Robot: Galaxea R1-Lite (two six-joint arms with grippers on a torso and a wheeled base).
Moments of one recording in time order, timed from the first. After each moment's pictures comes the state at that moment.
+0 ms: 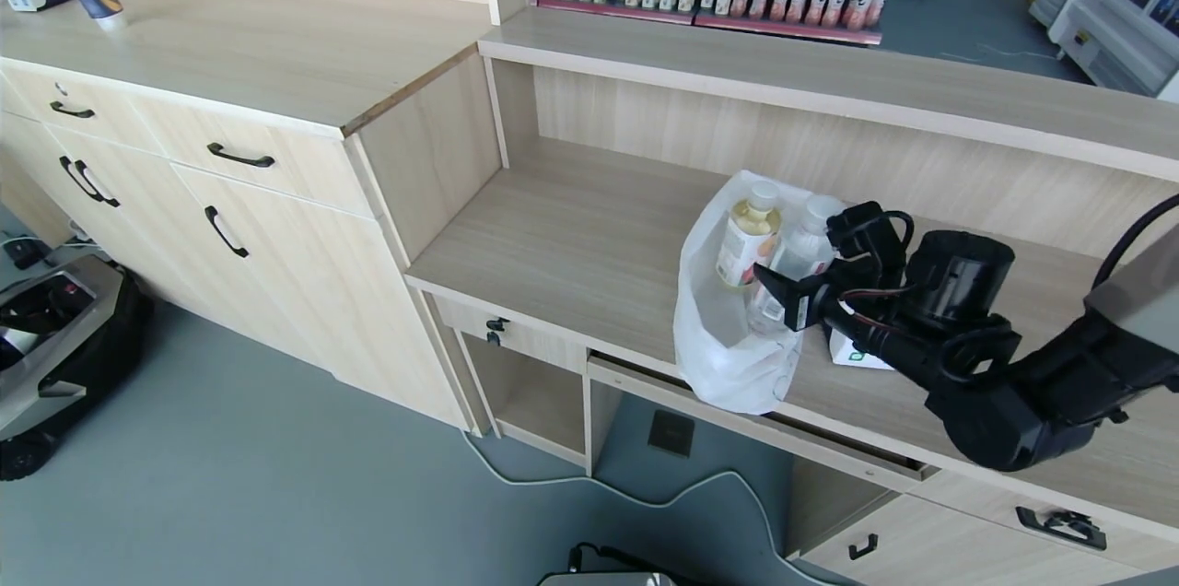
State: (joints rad) left arm 0.00 0.00 0.00 -0.05 -0.03 -0.01; right arm 0.25 2.05 -0.78 -1.29 0.12 -0.18
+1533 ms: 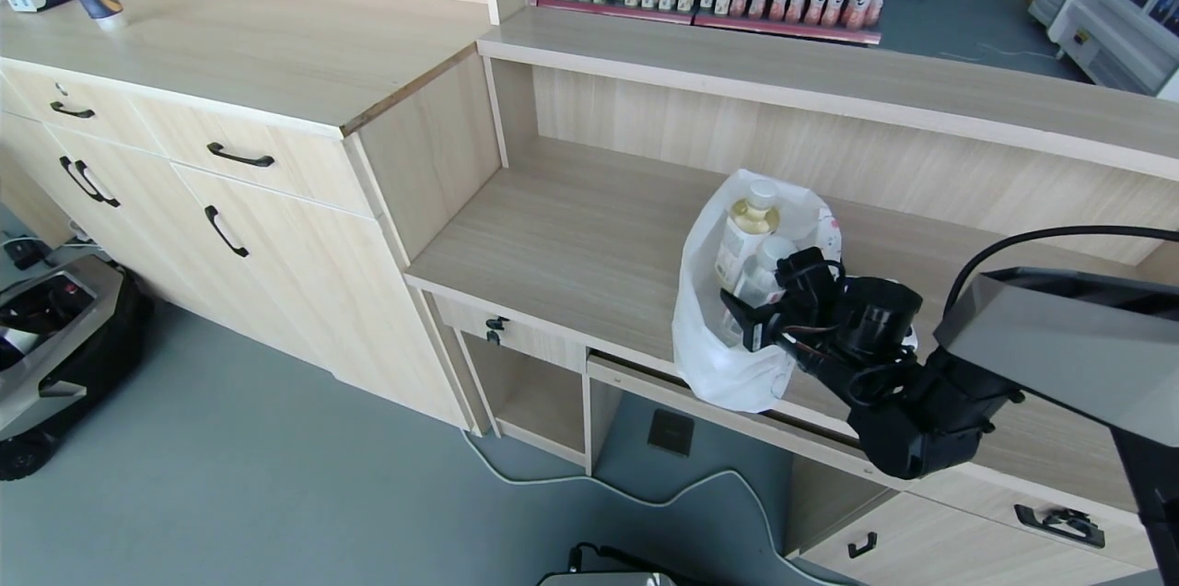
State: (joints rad) left arm 0.00 0.00 0.00 -0.05 -0.03 -0.01; right arm 0.27 2.35 -0.92 -1.47 0.12 -0.18
